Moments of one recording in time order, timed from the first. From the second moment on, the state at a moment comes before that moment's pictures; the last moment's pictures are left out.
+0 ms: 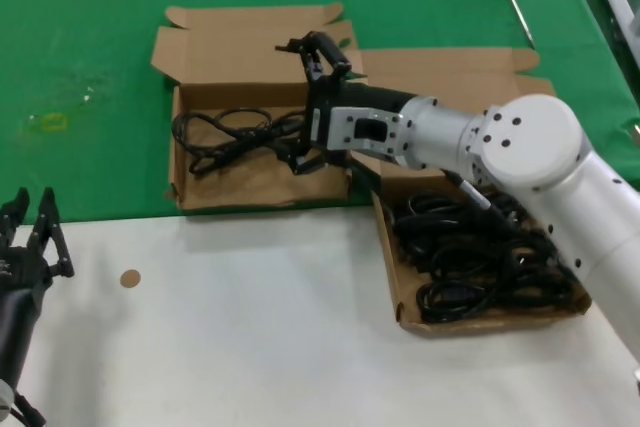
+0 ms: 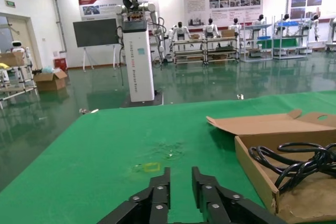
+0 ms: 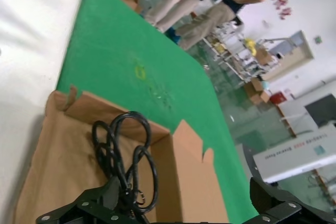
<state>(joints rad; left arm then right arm) 0.00 -0.30 1.60 -1.60 -1.80 0.00 0.00 0.88 0.23 -2.06 0.95 1.42 -0.54 -0.49</state>
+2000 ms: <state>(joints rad) 0.00 -0.30 1.60 -1.60 -1.80 0.00 0.00 0.13 0.29 -1.67 1.50 1.74 -0.08 -0.07</state>
